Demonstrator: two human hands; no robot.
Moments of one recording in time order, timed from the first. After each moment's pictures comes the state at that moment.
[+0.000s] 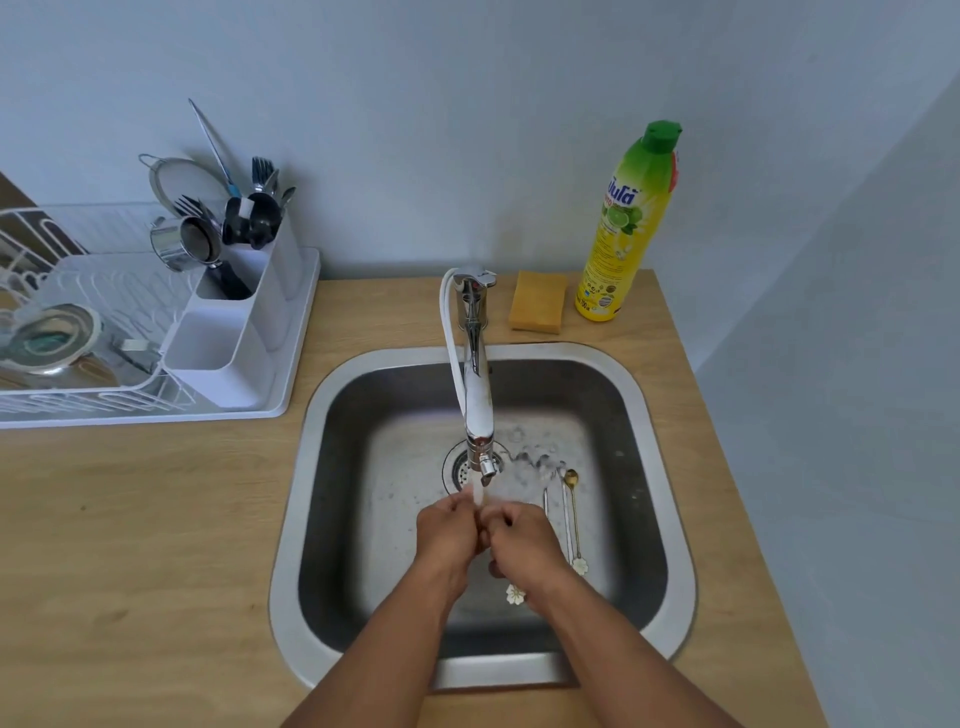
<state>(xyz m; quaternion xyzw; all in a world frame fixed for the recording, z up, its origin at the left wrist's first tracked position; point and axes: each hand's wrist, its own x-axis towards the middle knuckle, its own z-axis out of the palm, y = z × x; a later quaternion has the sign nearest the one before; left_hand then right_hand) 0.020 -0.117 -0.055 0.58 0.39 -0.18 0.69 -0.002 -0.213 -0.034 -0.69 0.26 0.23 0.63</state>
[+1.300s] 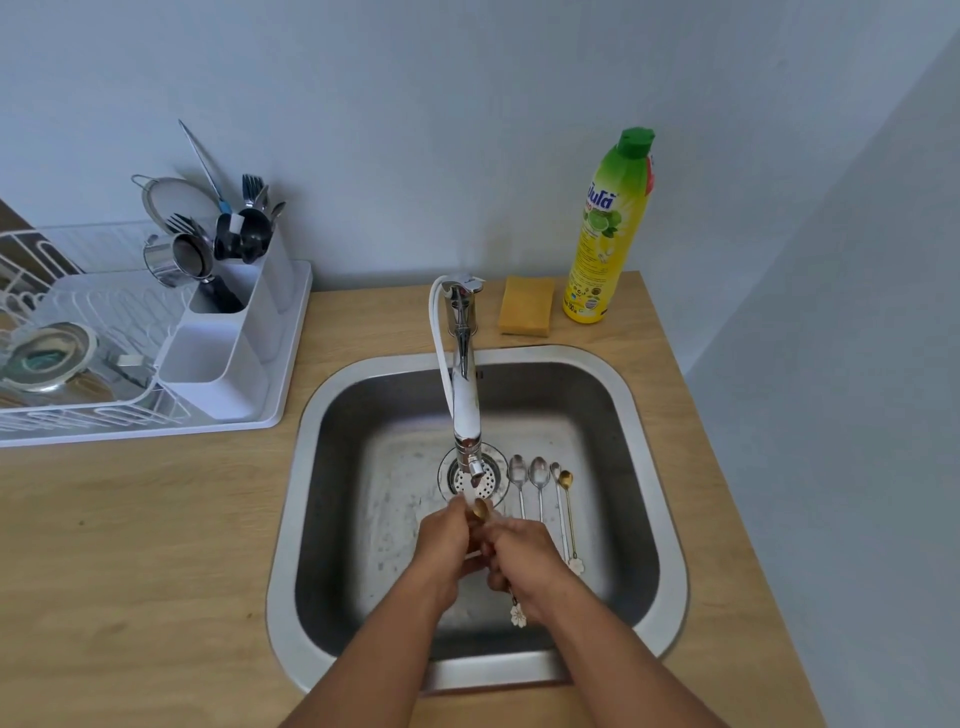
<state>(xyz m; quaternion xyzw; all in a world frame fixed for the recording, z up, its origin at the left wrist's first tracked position) 0.014 -0.117 -0.035 0.60 0.37 -0.25 0.66 -0.014 -0.219 -0.026 -0.61 0.32 0.26 0.68</state>
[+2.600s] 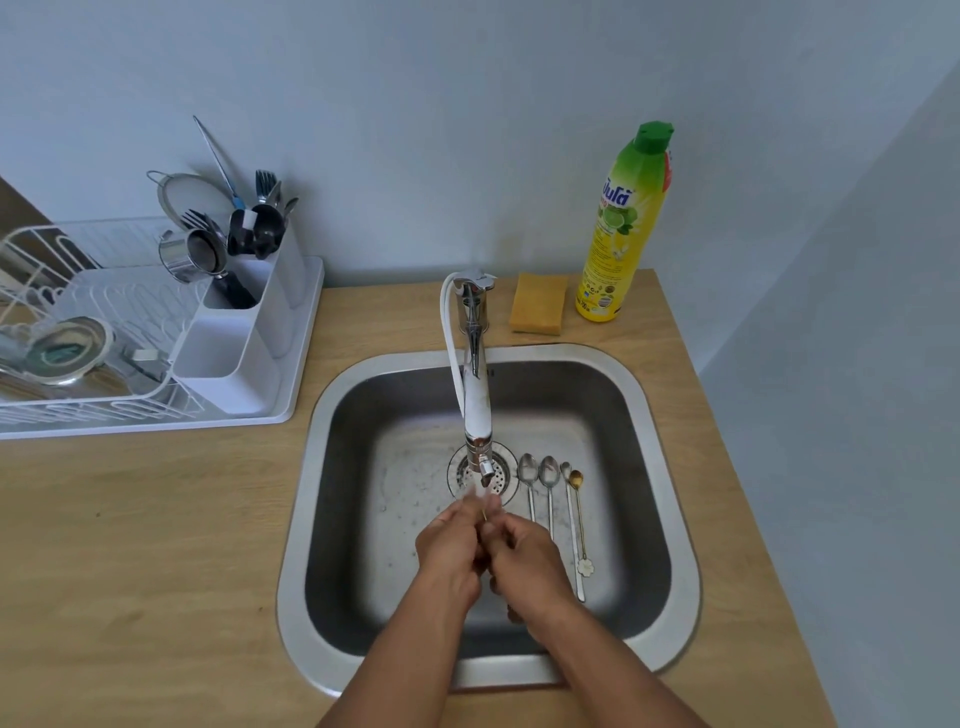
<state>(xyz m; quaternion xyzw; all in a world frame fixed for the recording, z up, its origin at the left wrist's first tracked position) 0.008 -0.123 -0.031 0.40 0.46 -0.15 0.77 -0.029 -0.211 -0.027 -0.74 0.23 0.21 0.60</state>
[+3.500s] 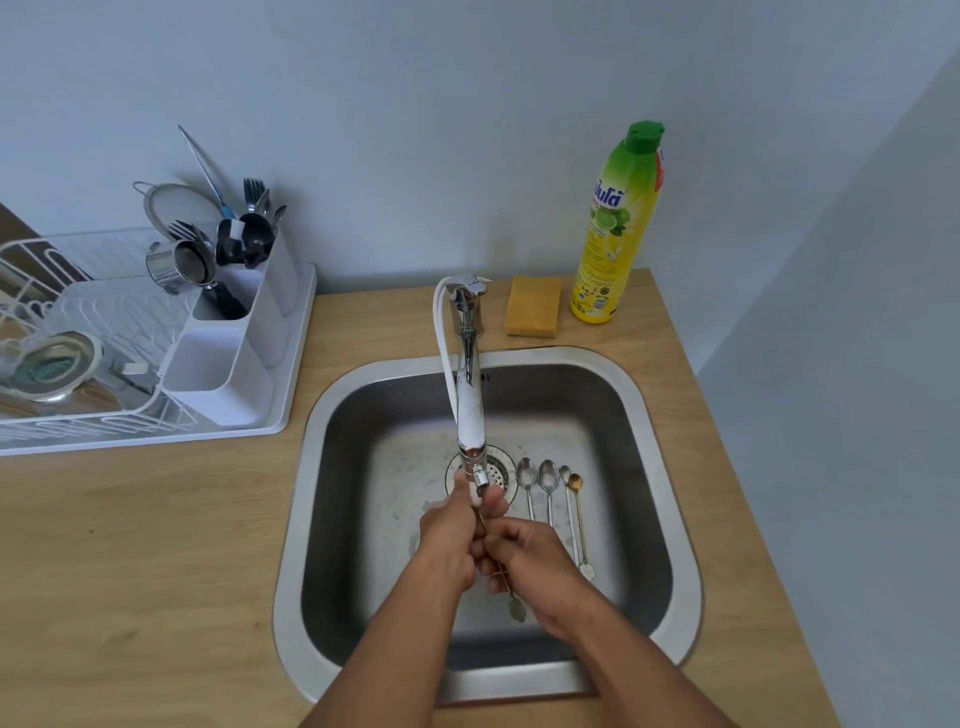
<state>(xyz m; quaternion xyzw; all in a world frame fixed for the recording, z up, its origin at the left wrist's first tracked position) 0.036 -0.126 -0.021 0.51 0.45 -0.21 0.70 -0.017 -0.227 -0.025 -0.62 0.21 0.26 0.72</state>
